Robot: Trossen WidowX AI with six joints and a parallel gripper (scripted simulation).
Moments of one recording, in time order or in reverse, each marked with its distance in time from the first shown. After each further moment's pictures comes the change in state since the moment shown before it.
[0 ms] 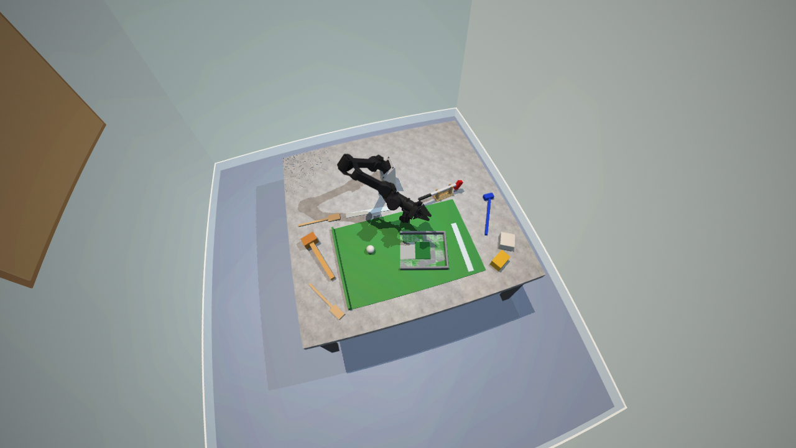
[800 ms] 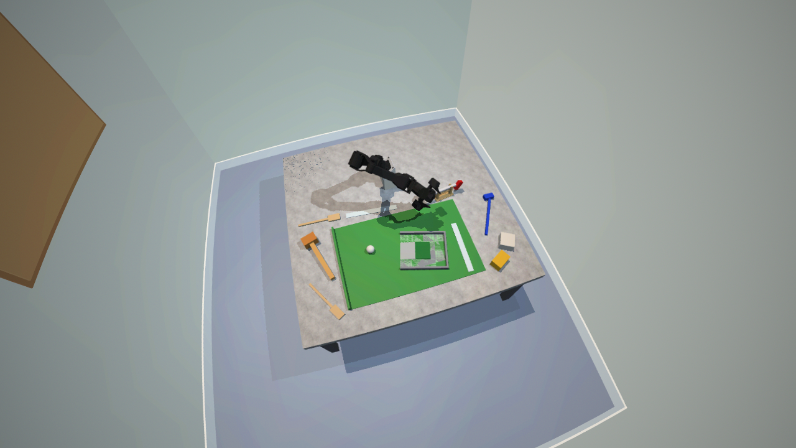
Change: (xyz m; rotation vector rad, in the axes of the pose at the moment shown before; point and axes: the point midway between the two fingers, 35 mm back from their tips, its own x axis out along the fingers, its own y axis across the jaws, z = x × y) arm -0.014 -0.147 -0.065 -1.551 0.472 -0.704
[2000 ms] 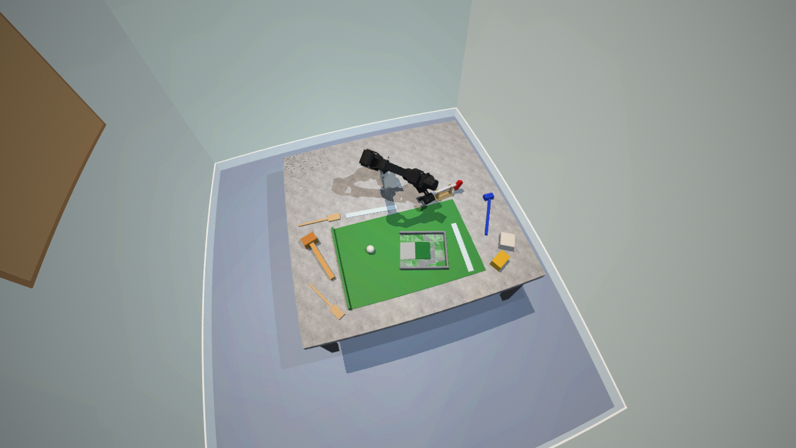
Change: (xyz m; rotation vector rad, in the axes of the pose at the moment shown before) arm 0.009 -0.009 -0.082 -1.342 0.535 -0.061
